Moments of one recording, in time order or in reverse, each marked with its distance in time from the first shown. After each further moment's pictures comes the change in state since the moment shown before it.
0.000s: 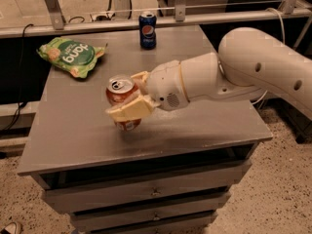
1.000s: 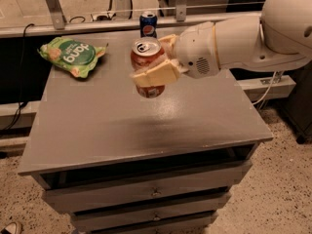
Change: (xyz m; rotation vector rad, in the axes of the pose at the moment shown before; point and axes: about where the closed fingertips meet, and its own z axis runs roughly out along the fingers) arm -0.043 -0.042 -0.071 0.142 -0.005 -0.070
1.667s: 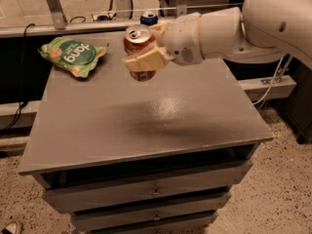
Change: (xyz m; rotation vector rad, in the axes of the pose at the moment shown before) arm -0.009 -0.045 0.020 0.082 -0.035 -0.066
